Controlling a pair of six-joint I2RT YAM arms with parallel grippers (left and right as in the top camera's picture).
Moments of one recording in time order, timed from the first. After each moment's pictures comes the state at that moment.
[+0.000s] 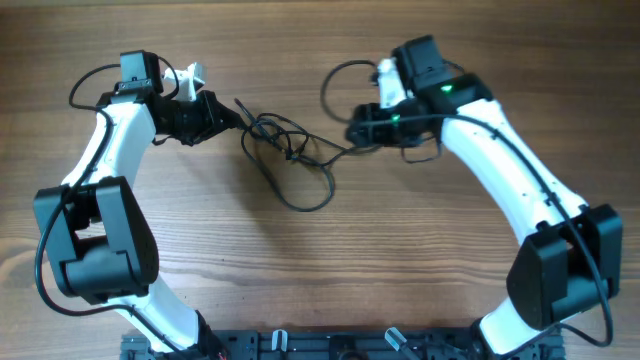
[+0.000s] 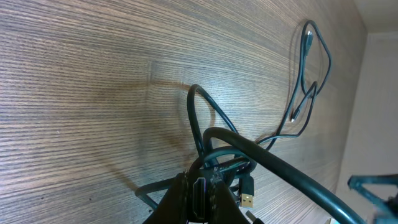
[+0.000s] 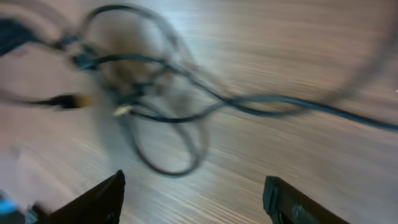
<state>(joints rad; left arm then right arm) 0.14 1.90 1.33 -0.68 0.72 -0.19 0.39 1.78 1.45 -0.84 -0.39 0.27</state>
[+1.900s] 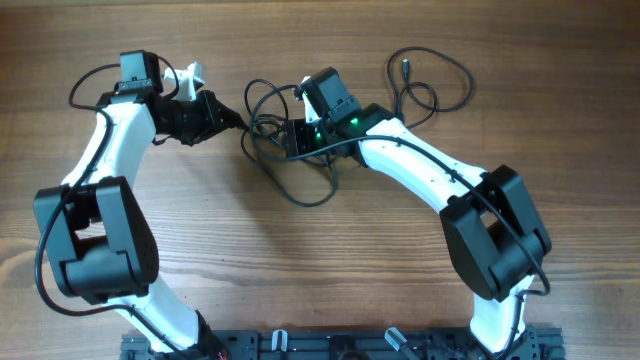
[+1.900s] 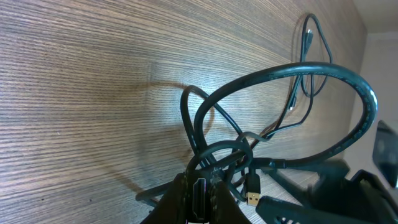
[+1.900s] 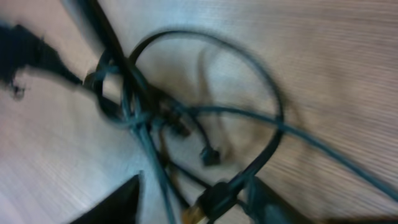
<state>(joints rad) 0.14 1.90 1.33 -0.67 0.72 -0.19 0.63 2.02 1.45 -0.43 -0.28 0.43</state>
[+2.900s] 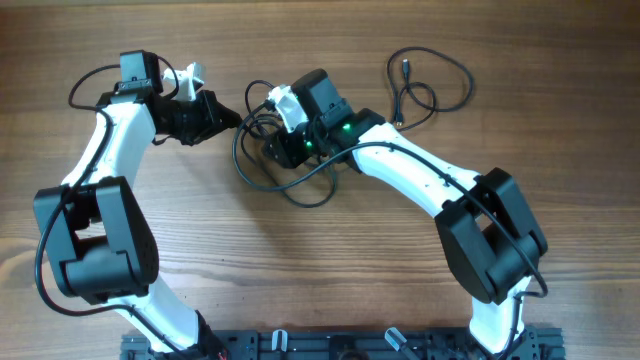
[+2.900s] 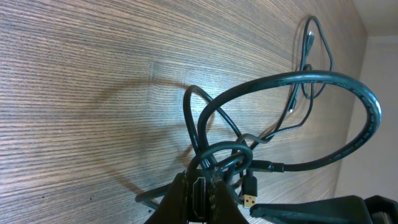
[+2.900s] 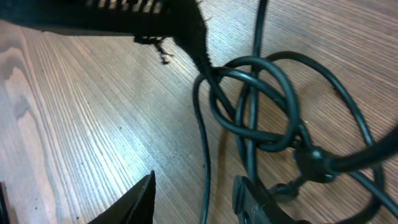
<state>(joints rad) 0.14 1.90 1.33 -0.67 0.71 -0.20 0.67 2.02 1.45 -0.33 -0.43 0.13</state>
